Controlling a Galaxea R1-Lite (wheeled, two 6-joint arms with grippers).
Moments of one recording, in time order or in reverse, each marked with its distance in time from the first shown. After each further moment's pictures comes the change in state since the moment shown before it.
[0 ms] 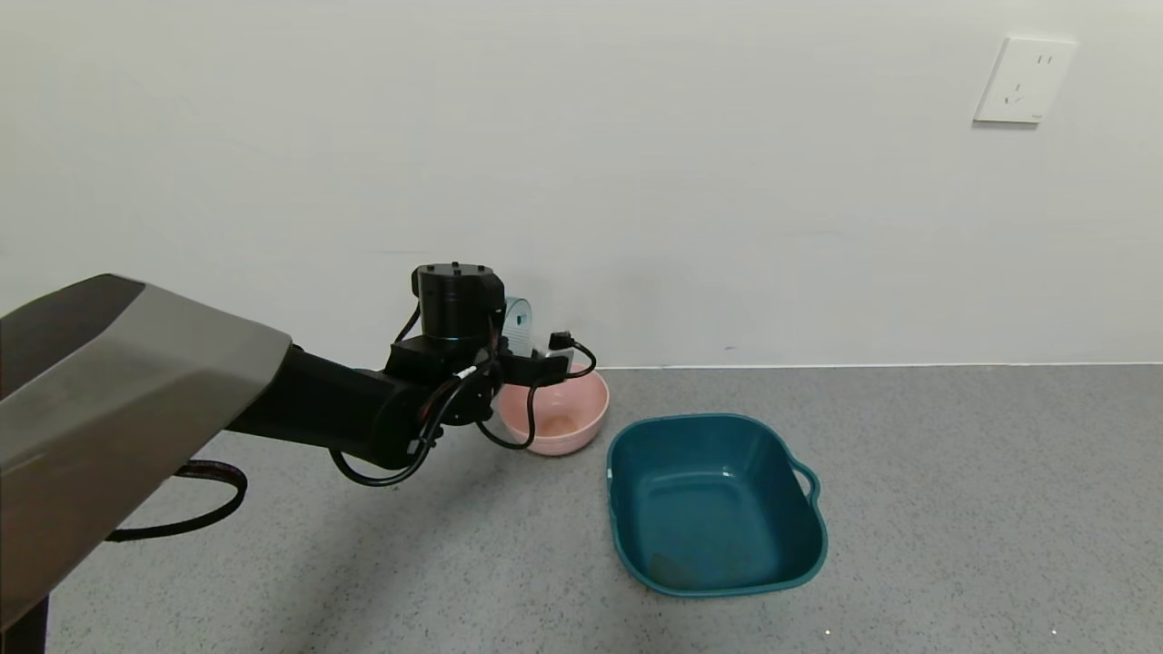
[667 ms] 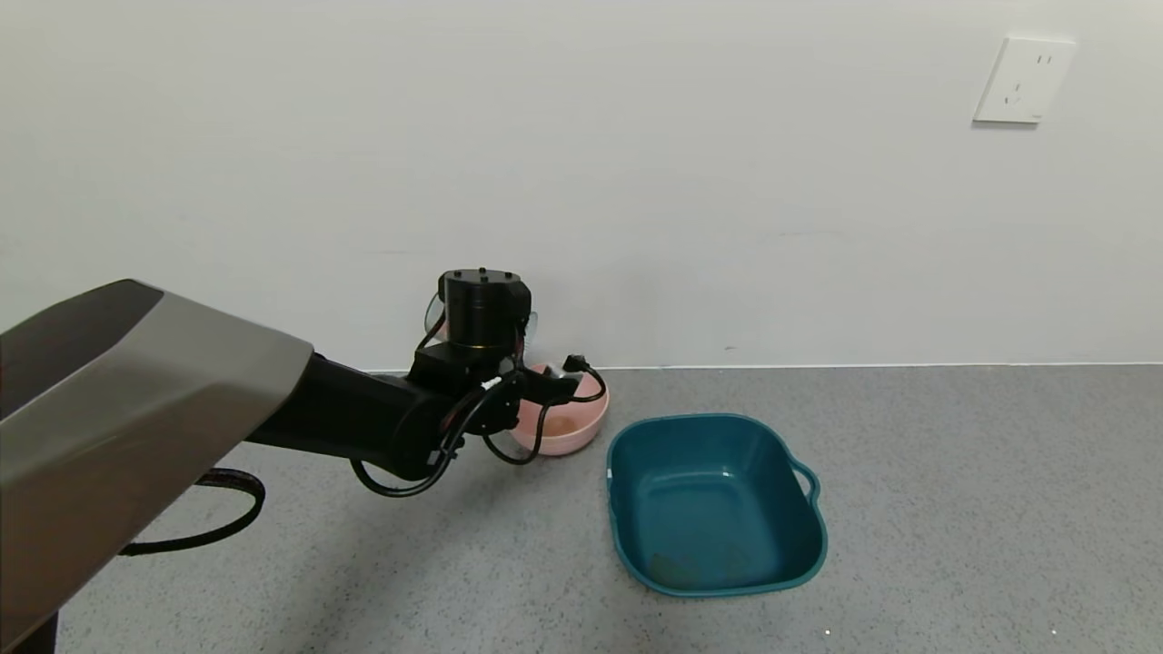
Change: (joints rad) left arm -0.058 0.004 -0.002 0.005 0.137 0.217; right arm 0.000 0.000 0.000 0.000 0.000 0.000
